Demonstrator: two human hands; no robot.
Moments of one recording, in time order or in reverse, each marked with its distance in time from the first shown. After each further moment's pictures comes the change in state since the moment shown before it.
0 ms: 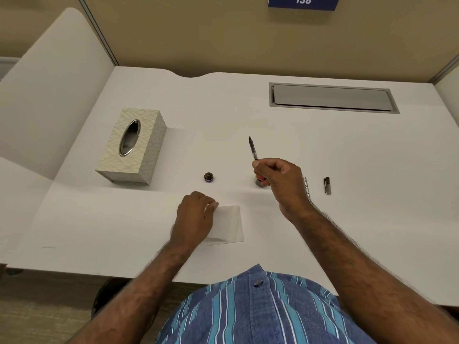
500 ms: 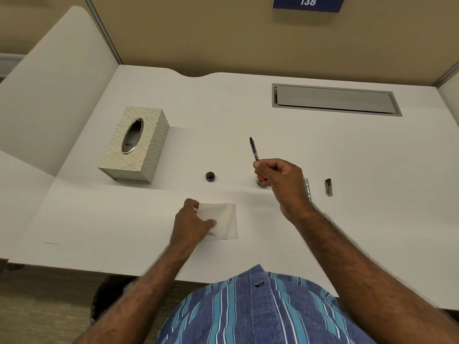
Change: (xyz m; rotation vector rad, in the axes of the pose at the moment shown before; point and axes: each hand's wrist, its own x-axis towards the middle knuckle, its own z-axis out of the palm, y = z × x) left_hand -0.008 0.001 -0.003 -0.246 -0.138 -0.518; right_hand -0.002 -0.001 0.001 0.003 -0.011 0.003
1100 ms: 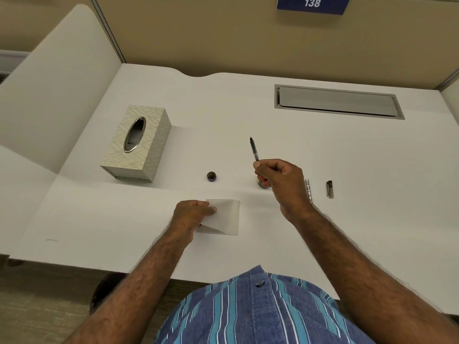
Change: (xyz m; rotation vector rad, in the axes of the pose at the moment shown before) left_hand 0.011 0.022 -0.010 -0.609 -0.066 -0.287; right_hand 0.000 -0.003 0.003 -0.012 -0.011 0.004
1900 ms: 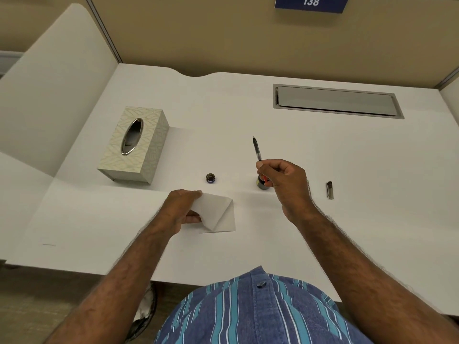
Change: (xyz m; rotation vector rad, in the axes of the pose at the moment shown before) left_hand 0.020 0.033 -0.018 -0.011 -0.100 -0.047; right_hand 0.005 -0.004 -0.004 -0.004 0.021 0.001
